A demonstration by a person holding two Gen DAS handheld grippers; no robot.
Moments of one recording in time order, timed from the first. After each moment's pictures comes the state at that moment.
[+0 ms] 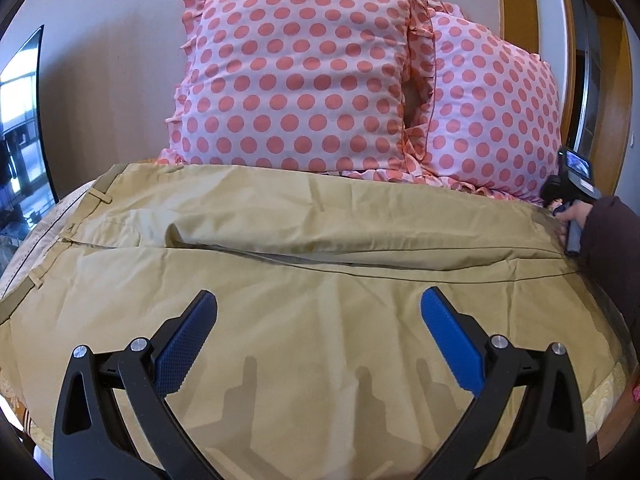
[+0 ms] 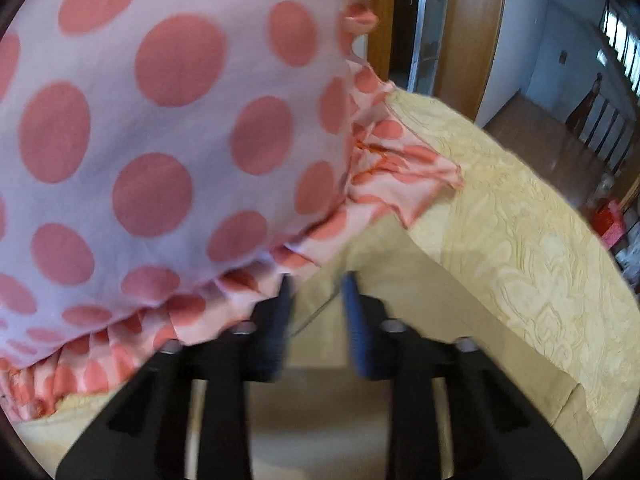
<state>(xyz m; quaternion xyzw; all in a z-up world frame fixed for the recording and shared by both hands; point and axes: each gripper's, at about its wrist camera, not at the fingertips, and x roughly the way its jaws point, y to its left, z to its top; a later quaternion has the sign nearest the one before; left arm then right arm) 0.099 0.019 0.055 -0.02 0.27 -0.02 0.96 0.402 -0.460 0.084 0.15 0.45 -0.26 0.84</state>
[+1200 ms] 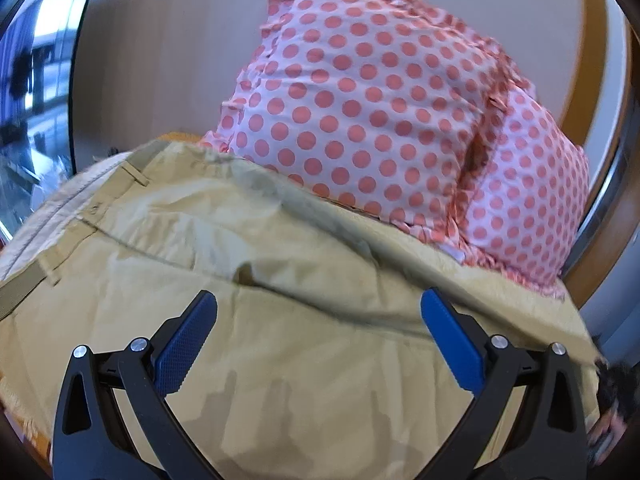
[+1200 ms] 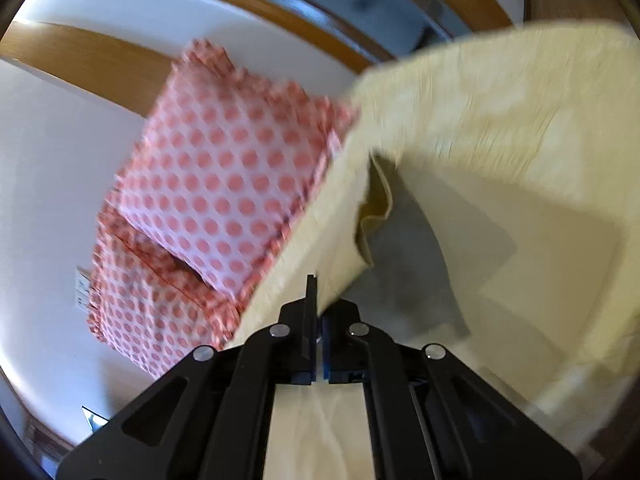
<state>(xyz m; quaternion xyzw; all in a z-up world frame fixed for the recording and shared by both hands) 0.141 0.128 0.094 -0.16 0.29 0.00 0.94 0.093 -0.520 0.107 0.48 0.25 -0.04 0.84</state>
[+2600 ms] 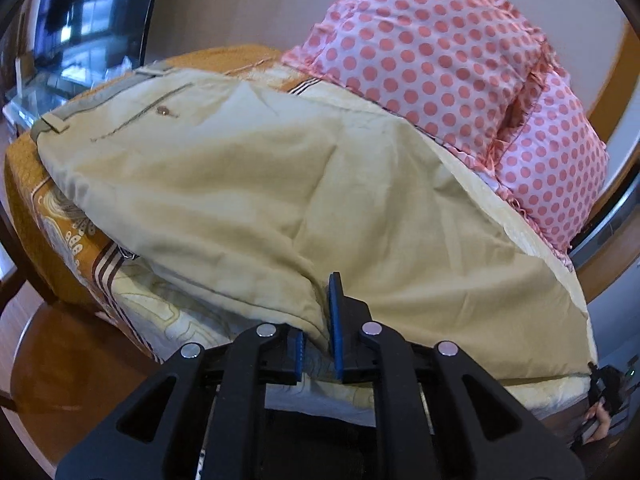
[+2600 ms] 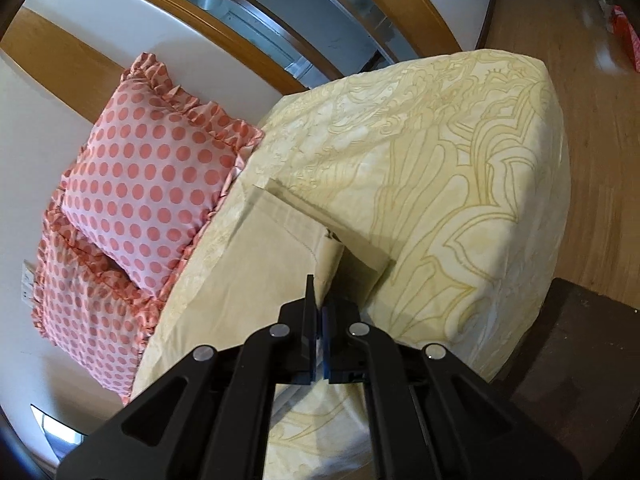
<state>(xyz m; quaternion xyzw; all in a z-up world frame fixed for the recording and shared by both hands) 0.009 0.180 0.024 -0.21 0.37 0.04 0.90 0.038 -0.571 0.077 0.42 0.29 -0.14 0.85</state>
